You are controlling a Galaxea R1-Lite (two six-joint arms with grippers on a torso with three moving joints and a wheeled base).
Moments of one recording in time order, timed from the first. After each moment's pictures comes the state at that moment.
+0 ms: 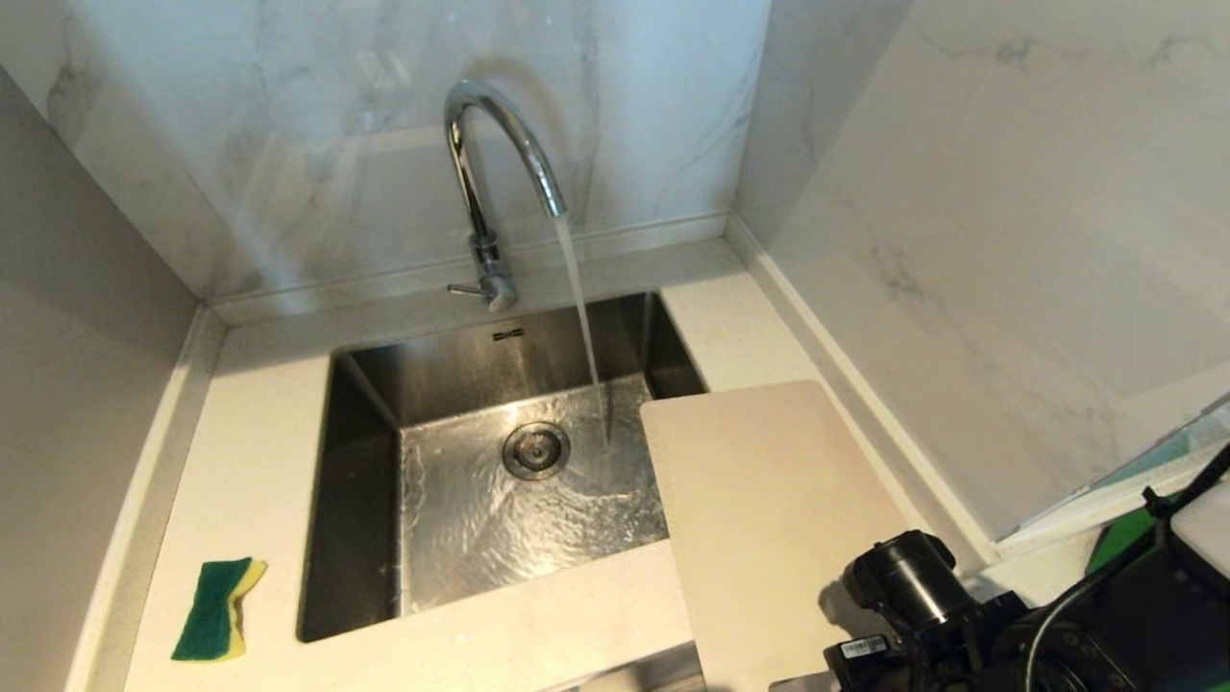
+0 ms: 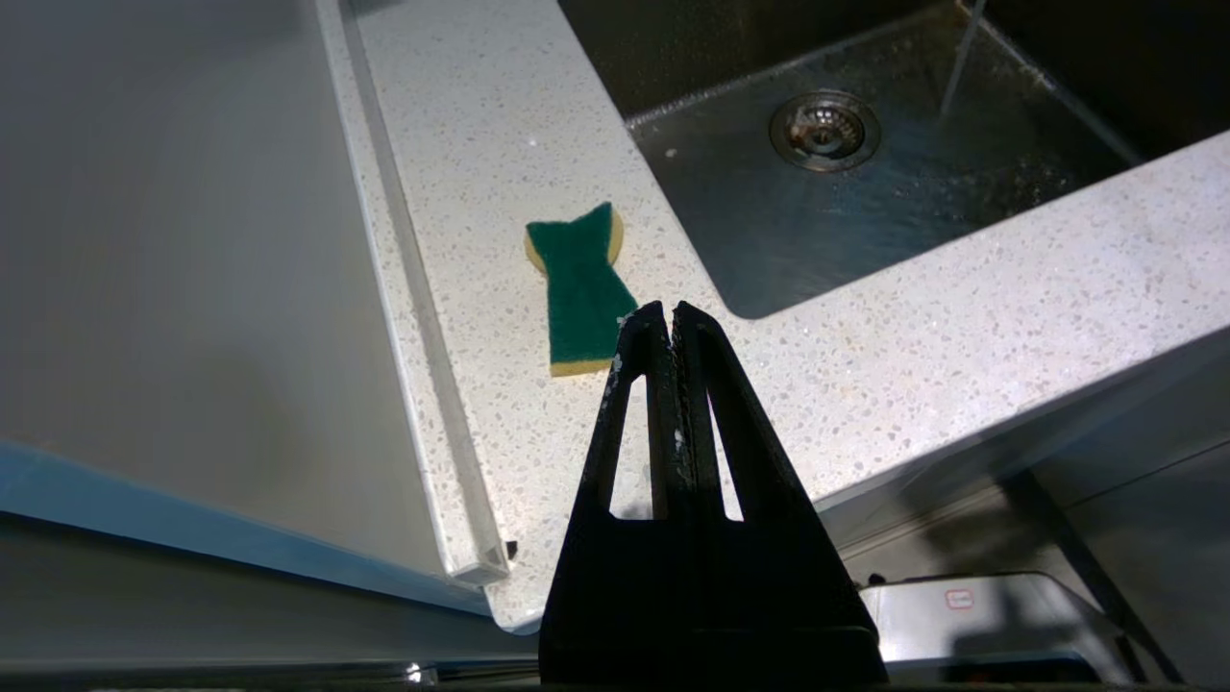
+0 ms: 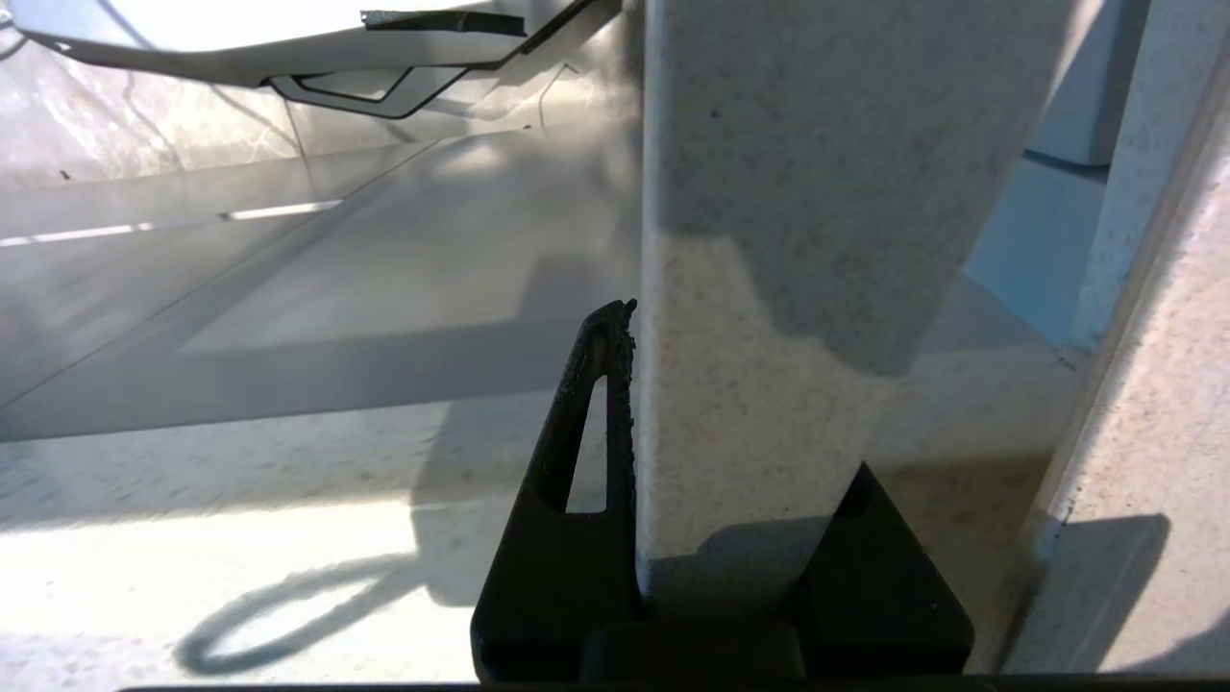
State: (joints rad) left arm 0.00 0.00 0.00 0.02 -0.01 0.11; right arm 0.36 1.82 -0.50 -0.12 0.10 -1.40
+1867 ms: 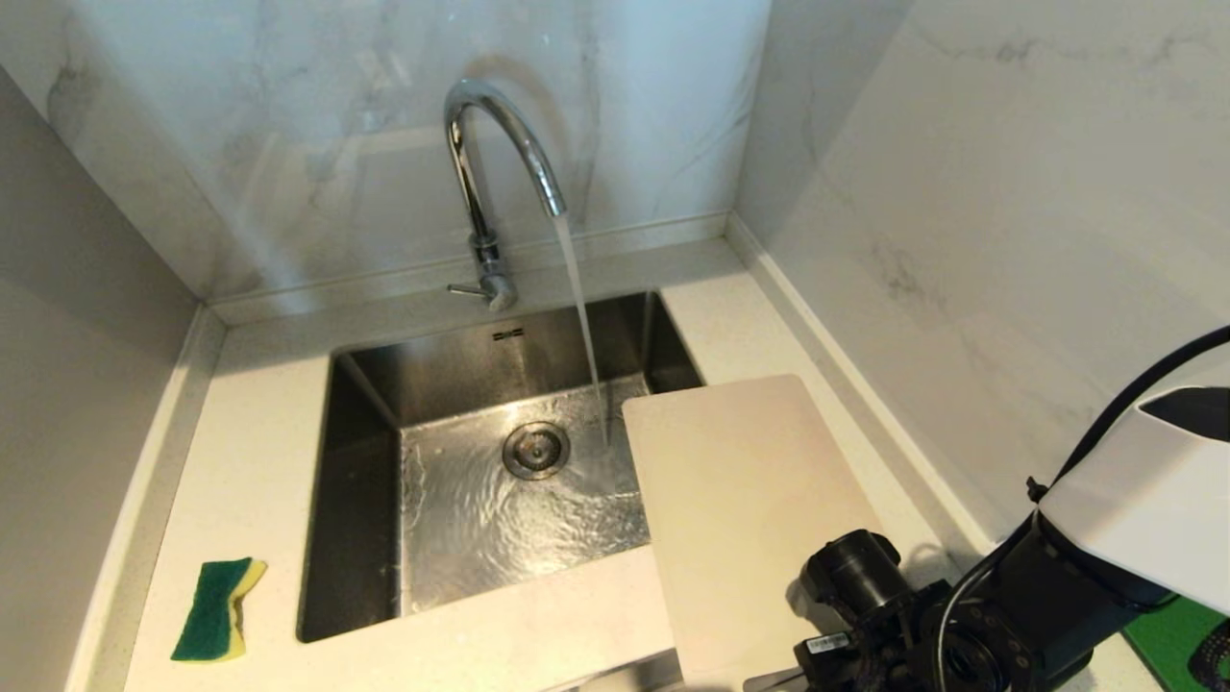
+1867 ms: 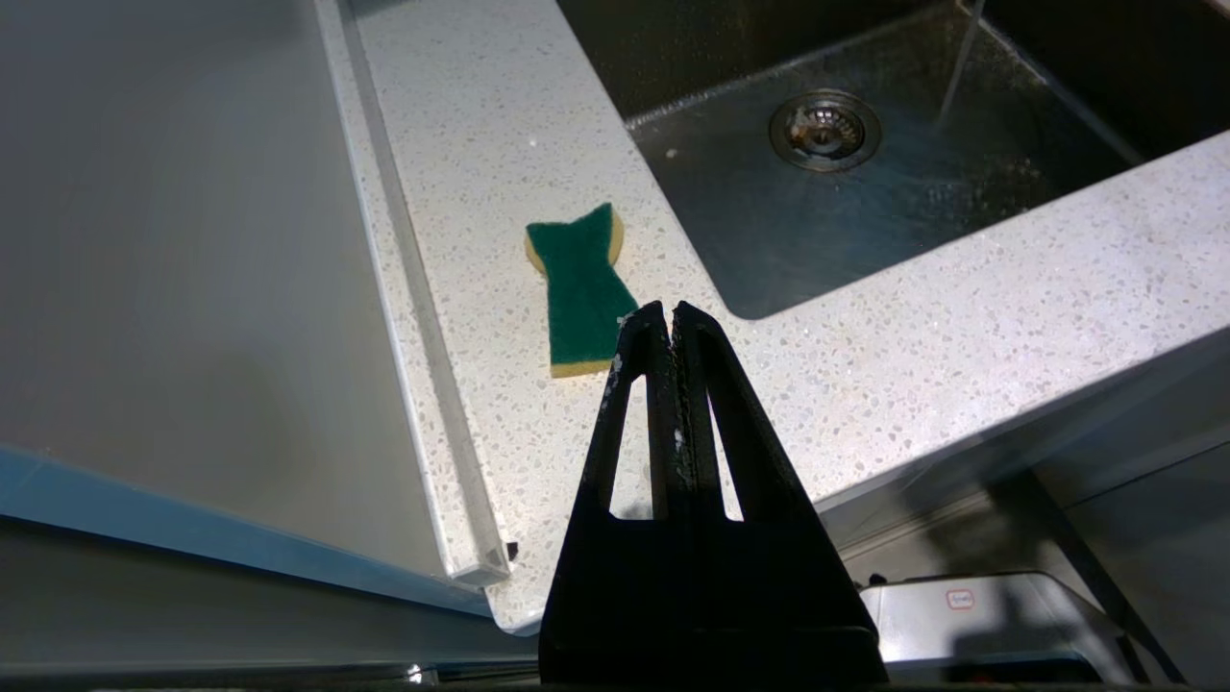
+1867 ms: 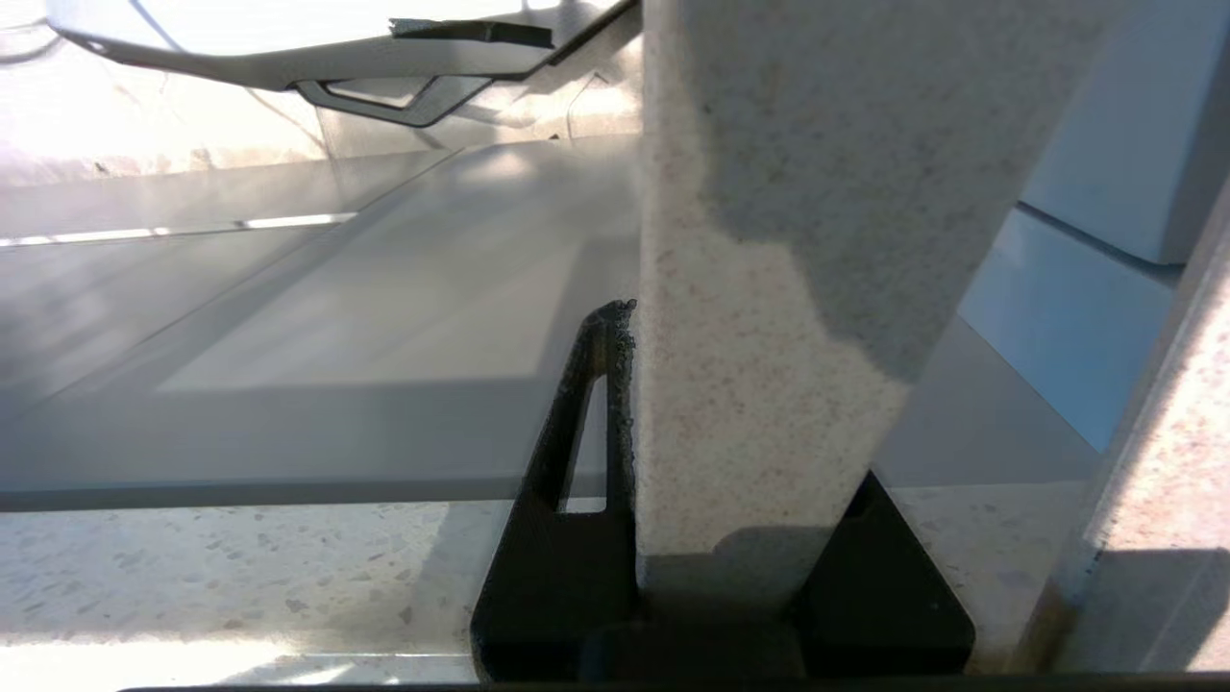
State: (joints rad) left arm 0.00 0.00 0.00 0.02 -0.02 0.11; right arm 0.39 1.96 -0.58 -0.12 0.10 -1.39
